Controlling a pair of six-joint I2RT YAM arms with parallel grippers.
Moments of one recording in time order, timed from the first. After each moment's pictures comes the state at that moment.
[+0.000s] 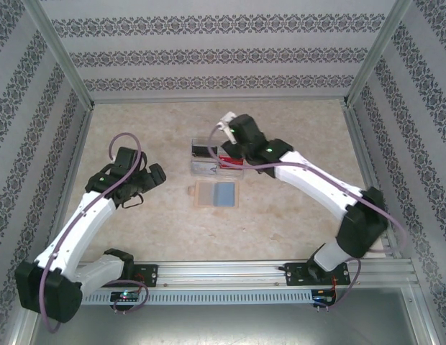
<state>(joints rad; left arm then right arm) -0.24 1.07 0.90 -0.84 -0.09 -0.73 0.69 1.52 1.31 -0.47 0.38 -0.18</state>
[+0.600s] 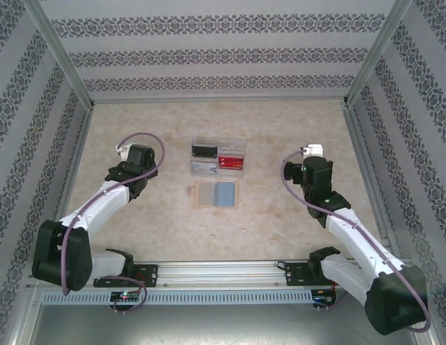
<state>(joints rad) -0.20 1.29 0.75 -0.34 -0.53 -0.43 0.26 0.94 0.52 -0.09 0.34 0.11</state>
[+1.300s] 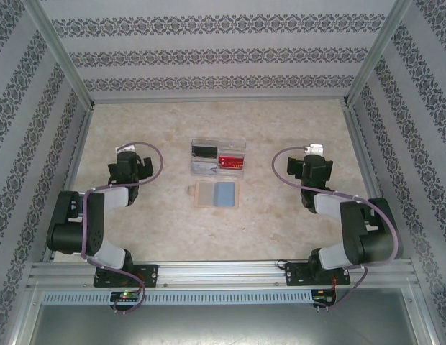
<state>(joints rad) 0.00 1.52 0.52 0.41 -0.28 -0.11 0.08 1.45 0.44 0.53 0.29 0.05</state>
